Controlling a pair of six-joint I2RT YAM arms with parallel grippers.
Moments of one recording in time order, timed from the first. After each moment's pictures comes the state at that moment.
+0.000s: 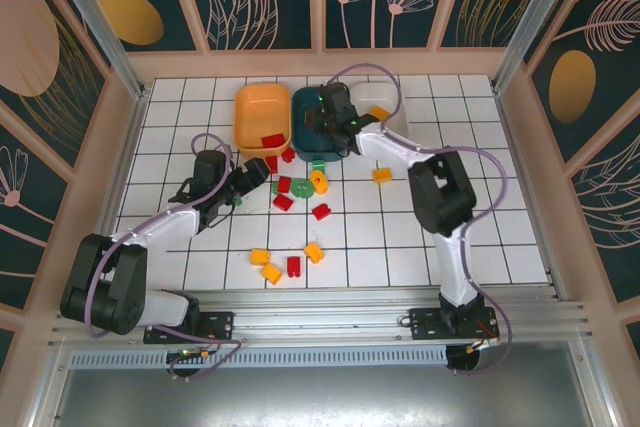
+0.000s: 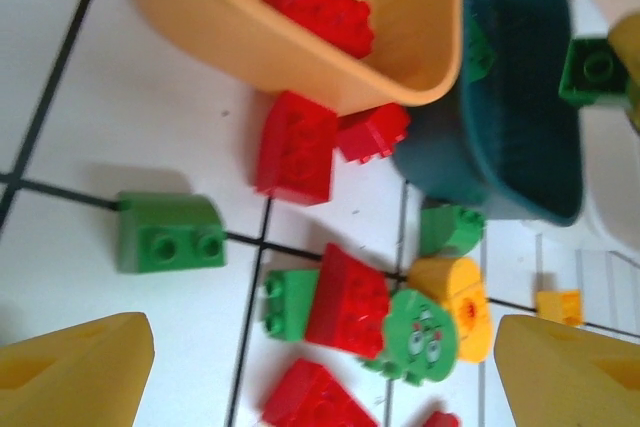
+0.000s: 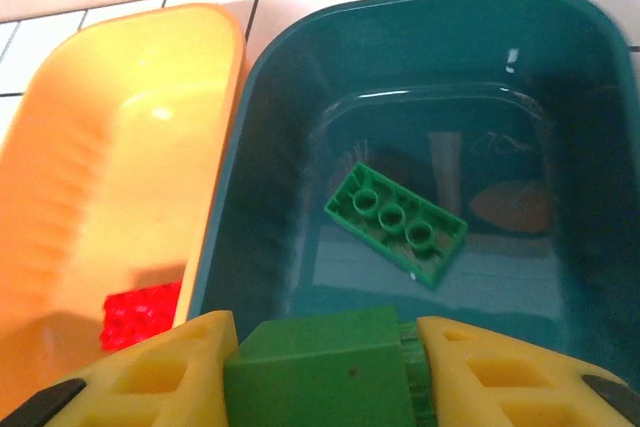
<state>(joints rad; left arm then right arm) -0.28 1.36 0.62 0.07 0.18 -0.80 0.60 2.18 1.74 -0.22 0.11 0.44</state>
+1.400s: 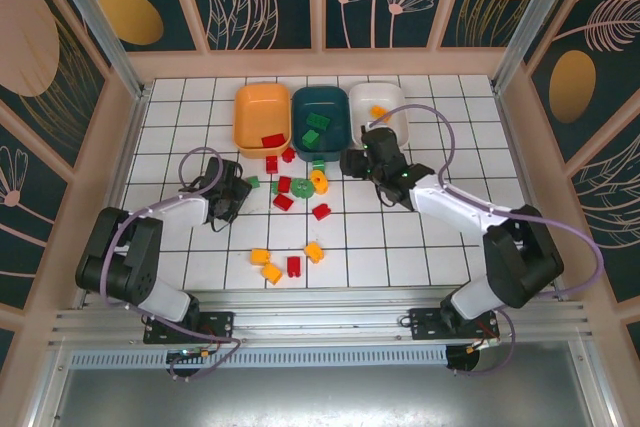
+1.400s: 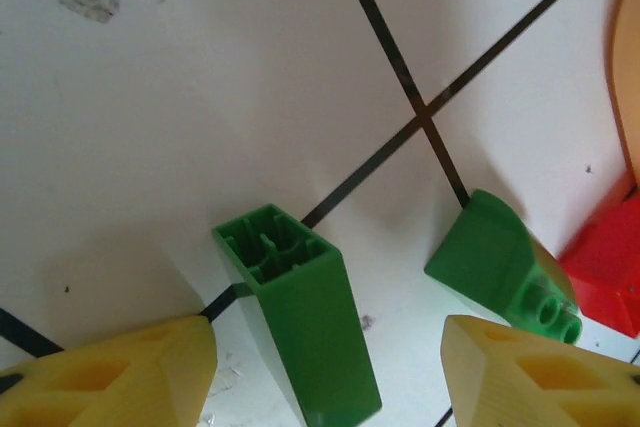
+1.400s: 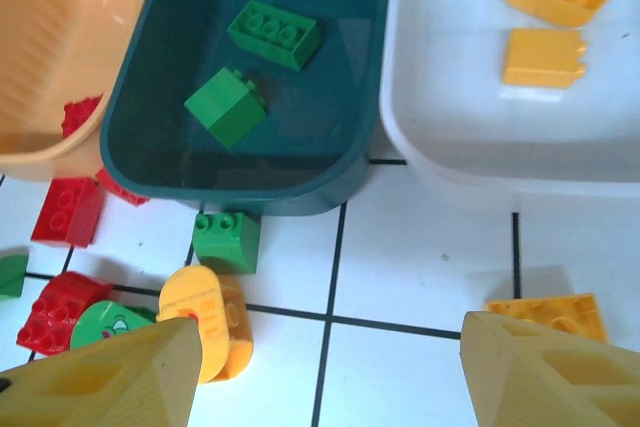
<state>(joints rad) -0.28 1.54 0.68 -0.17 -0.04 -1.31 0.60 1.47 0.94 -0.13 0.17 0.43</state>
